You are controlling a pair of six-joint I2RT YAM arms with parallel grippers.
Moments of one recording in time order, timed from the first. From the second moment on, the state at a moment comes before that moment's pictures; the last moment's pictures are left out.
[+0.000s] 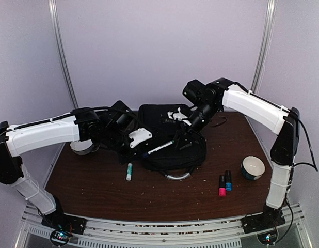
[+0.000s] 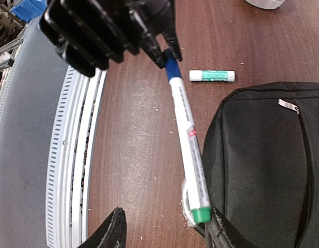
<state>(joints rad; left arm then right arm) -0.94 1.52 1.32 -0.78 0.05 0.31 0.70 1.92 1.94 -1.27 -0.63 -0.80</state>
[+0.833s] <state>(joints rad) -0.98 1.53 1.35 -0.79 0.02 0.37 0.71 1.99 1.98 -1.28 -0.68 -0.72</state>
